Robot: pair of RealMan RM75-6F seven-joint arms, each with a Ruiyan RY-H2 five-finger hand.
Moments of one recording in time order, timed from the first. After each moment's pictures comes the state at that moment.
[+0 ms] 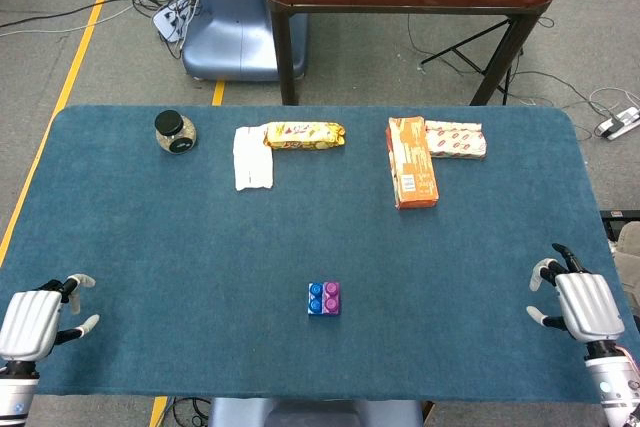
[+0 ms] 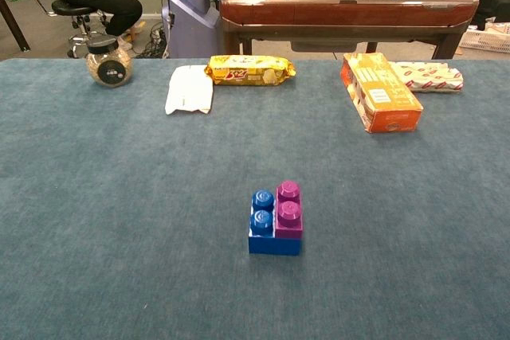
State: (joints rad) left arm -0.10 -1.21 -0.02 -1.53 1.54 1.50 0.08; right arm 0.11 -1.10 0.02 -1.62 -1.46 1.34 -0.04
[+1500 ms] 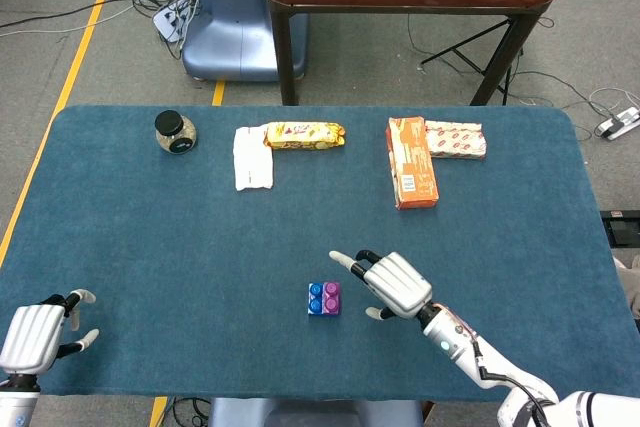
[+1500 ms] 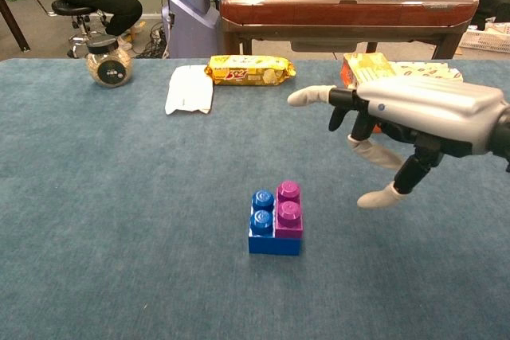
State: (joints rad) left arm -0.06 -1.26 0.02 -1.45 1.56 1.50 0.07; right arm 0.56 -1.37 0.09 -1.78 -1.53 0.94 -0.26
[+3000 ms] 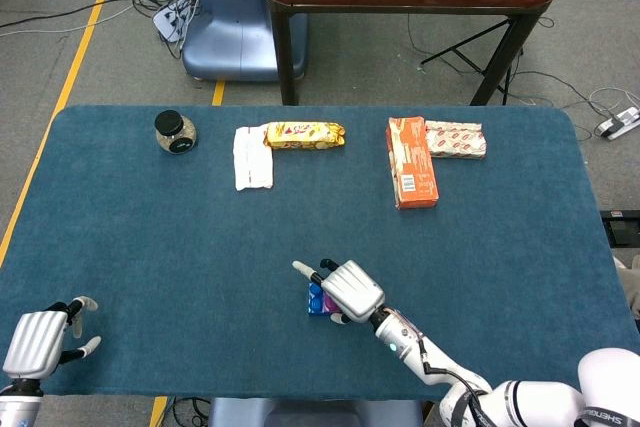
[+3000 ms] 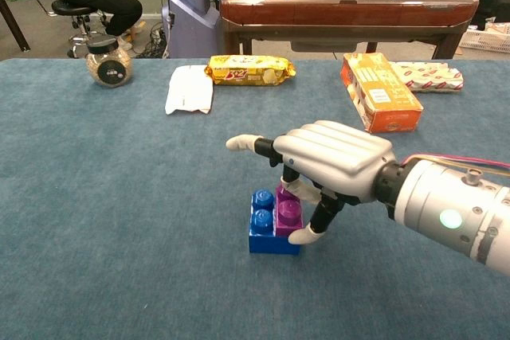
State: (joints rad) left arm -0.05 -1.30 0.03 -1.38 1.54 1.48 0.02; right arm 0.65 -1.69 0.09 -1.57 -1.40 0.94 -0.47
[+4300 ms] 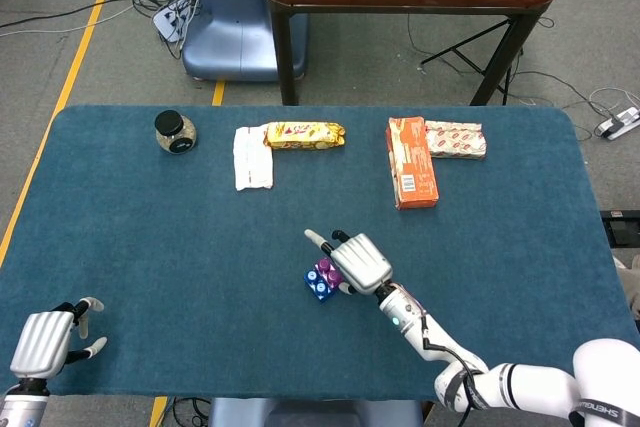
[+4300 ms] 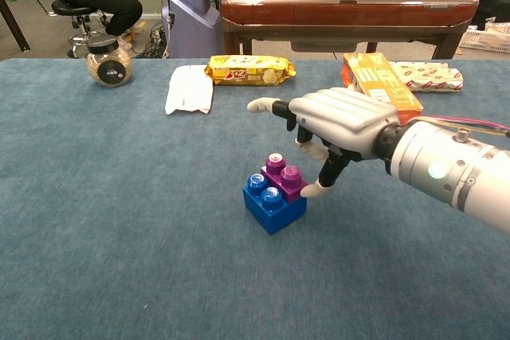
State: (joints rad) left arm -0.05 -1.31 0.03 -1.39 1.54 1.47 0.03; right arm 0.71 -1.68 0.14 -1.49 -1.32 0.97 -0.44
